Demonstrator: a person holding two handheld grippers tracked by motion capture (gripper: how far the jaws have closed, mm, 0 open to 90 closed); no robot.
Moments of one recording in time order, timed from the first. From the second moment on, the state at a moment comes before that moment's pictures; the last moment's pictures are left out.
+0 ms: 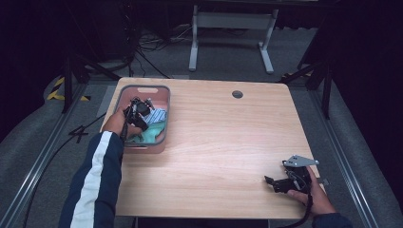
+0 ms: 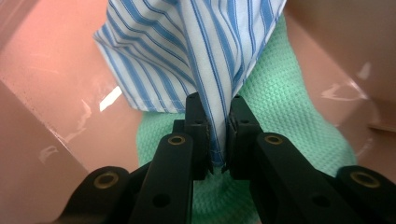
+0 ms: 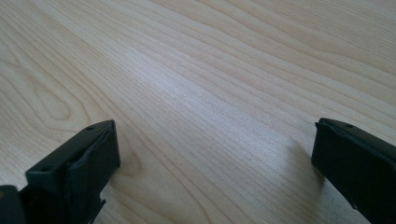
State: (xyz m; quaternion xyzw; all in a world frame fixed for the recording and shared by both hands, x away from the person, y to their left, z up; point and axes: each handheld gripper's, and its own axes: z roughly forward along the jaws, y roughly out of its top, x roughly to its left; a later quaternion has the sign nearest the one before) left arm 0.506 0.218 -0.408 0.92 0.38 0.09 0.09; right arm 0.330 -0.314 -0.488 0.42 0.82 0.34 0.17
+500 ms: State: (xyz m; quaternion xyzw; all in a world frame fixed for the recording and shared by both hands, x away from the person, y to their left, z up) left arm 0.488 0.226 -0.379 0.90 0.38 0.14 0.15; right arm 0.330 -0.314 -0.488 0.42 0.82 0.34 0.17
